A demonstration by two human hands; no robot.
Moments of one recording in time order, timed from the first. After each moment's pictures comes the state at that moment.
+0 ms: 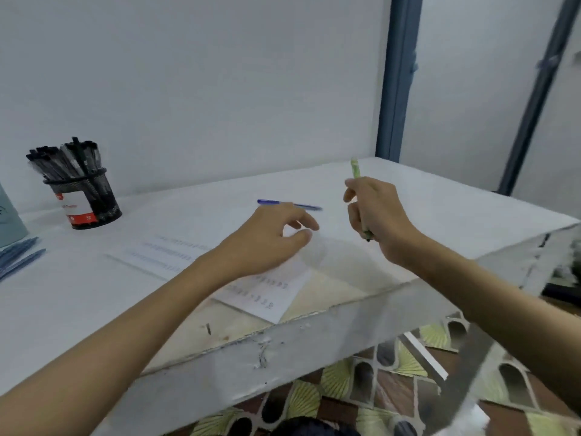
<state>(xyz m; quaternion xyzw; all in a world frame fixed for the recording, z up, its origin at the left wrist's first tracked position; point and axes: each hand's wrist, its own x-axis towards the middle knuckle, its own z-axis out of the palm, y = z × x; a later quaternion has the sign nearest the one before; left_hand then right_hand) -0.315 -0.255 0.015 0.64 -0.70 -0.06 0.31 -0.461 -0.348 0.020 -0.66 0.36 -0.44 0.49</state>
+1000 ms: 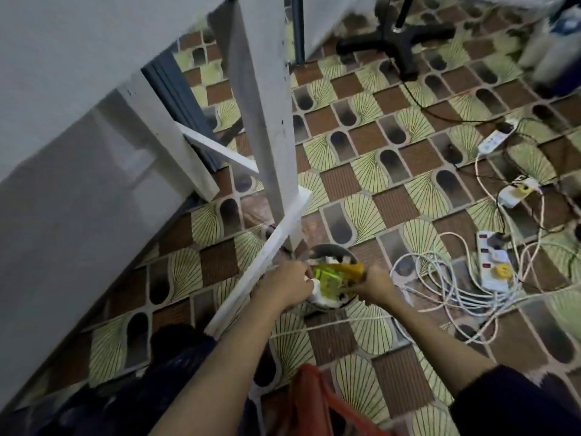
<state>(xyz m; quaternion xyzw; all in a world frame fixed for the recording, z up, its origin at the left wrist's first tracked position) -0.617 -0.337 -0.382 0.56 -0.72 -0.38 -0.15 -0.806 -0.302 -0.476 -0.50 0.76 -0.04 0.41</state>
